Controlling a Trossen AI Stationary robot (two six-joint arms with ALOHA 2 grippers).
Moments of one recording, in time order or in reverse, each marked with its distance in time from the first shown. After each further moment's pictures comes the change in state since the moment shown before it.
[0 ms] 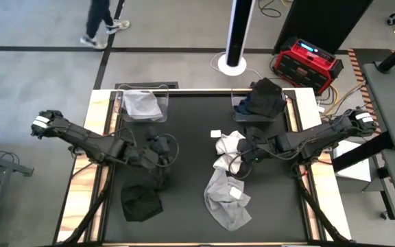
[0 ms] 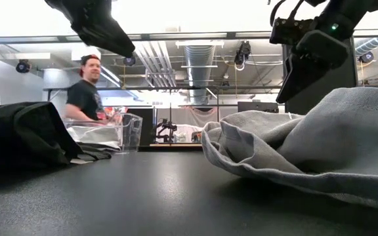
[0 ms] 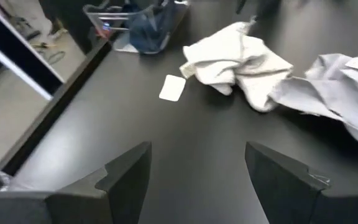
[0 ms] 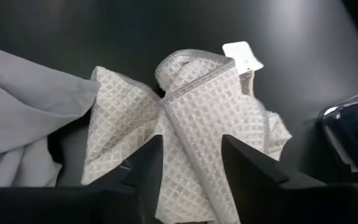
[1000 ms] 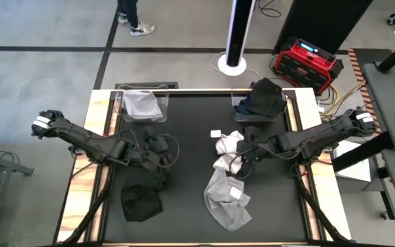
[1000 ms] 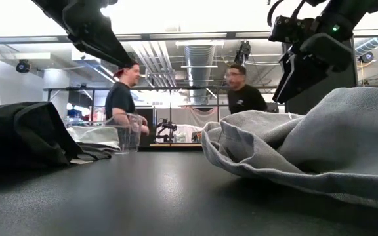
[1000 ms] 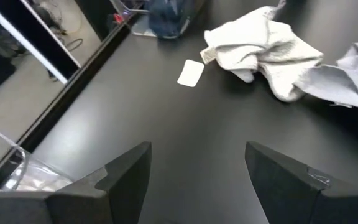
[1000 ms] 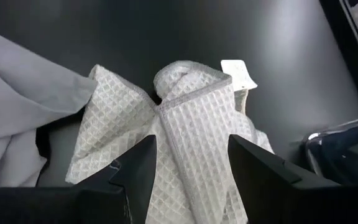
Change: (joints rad) left arm 0.000 0.008 -0.036 -0.026 -0.053 -0.076; right arm -0.005 -0.003 -0.007 0.031 0.005 -0.139
